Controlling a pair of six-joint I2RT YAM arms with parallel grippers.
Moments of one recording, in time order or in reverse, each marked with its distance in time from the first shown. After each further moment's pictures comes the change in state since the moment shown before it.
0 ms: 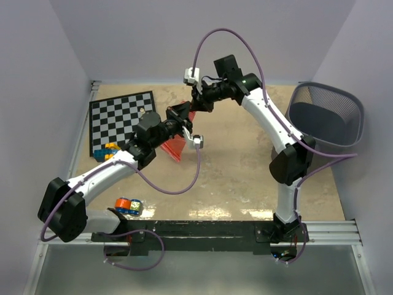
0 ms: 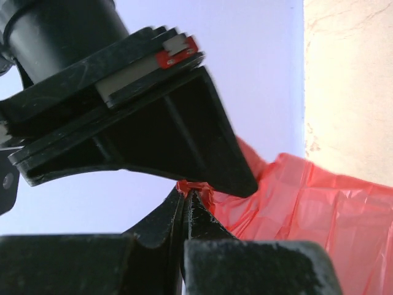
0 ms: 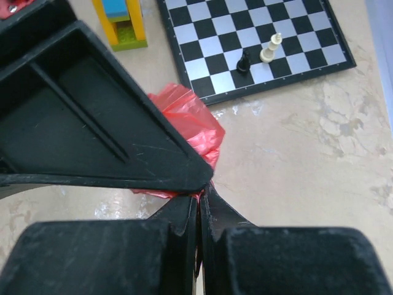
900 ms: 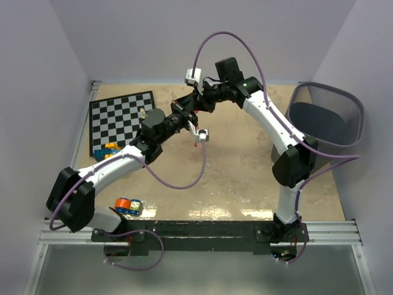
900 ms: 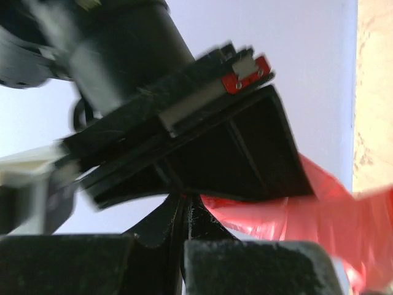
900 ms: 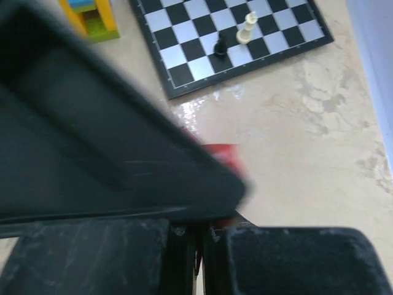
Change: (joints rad) left arm -0.018 0.083 0.031 0.179 -0.014 0.068; right arm -0.003 -0.053 -0.091 0.110 0.104 0.069
